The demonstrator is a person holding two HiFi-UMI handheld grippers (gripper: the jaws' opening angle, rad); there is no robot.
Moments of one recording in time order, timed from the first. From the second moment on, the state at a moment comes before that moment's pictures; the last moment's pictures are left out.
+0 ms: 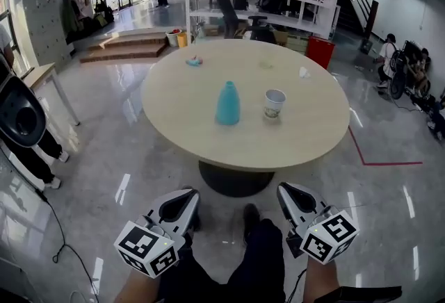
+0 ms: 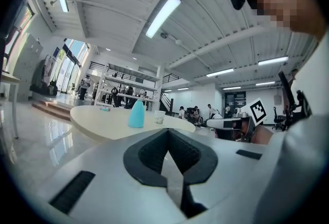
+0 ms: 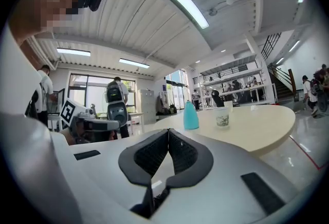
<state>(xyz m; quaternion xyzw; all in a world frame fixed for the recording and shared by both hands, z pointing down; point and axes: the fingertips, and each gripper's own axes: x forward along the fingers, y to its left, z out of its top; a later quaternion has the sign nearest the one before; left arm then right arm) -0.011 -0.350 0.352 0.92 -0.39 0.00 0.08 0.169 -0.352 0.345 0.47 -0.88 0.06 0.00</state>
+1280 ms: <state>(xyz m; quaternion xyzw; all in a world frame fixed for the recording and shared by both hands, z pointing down) -0.052 0.279 0.359 0.92 -0.38 0.02 0.11 0.121 0.288 0.336 0.48 -0.87 0.06 0.00</state>
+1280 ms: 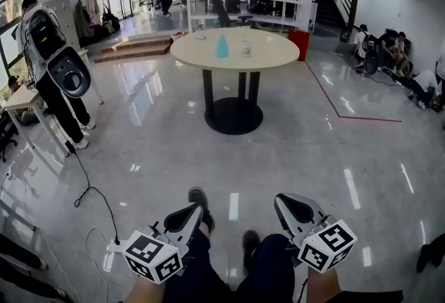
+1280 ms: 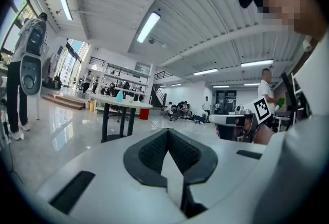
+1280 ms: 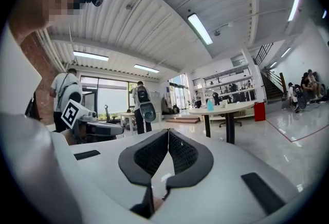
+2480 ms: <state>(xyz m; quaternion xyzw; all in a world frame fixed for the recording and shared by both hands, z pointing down) -0.153 0.604 0.361 0.94 -0.31 0.01 0.12 0.022 0.623 0.330 0.56 -0.83 0.05 0.01</state>
